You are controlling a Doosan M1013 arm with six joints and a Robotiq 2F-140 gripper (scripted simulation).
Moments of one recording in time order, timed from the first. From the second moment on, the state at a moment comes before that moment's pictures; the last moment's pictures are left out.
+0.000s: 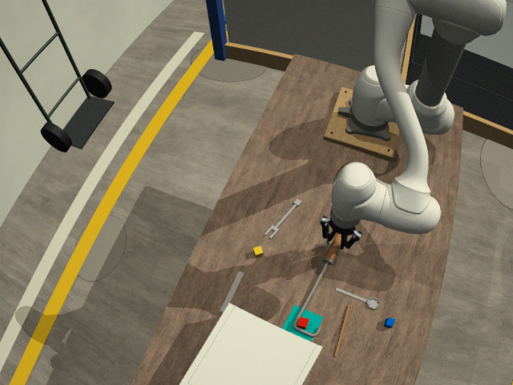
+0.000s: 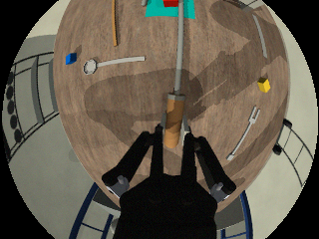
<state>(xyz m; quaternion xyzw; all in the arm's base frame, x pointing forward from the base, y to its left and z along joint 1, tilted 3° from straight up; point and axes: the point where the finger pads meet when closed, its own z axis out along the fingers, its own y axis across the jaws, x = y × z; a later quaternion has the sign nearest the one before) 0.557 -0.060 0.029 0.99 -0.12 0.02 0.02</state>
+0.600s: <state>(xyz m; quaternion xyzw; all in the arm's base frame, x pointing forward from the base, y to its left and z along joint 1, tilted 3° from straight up) 0.561 -0.075 0.032 0.99 -0.12 0.02 0.02</state>
